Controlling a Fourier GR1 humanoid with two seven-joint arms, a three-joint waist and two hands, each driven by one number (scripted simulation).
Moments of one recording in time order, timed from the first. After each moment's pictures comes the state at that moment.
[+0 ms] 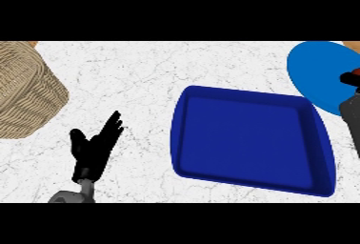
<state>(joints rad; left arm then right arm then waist) -0.04 0.15 -0.18 -1.42 0.18 0.11 0.19 -0.88 -0.49 -0.58 -0.31 1.27 -1.12 0.78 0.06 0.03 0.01</state>
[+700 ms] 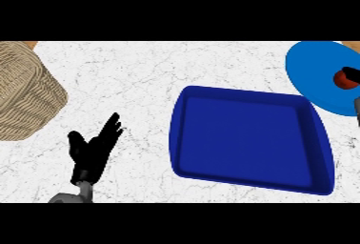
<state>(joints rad) -0.02 0.16 -0.18 -1.43 0.18 0.10 0.18 -0.84 -0.47 -0.75 -0.44 0.85 -1.02 0.24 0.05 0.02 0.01</state>
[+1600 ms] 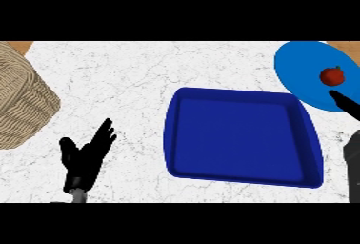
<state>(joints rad) 0.03 0.16 -0.15 -1.46 0.17 0.11 0.19 -0.60 -0.32 -0.89 -0.66 0.27 -0.64 -0.35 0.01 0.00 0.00</state>
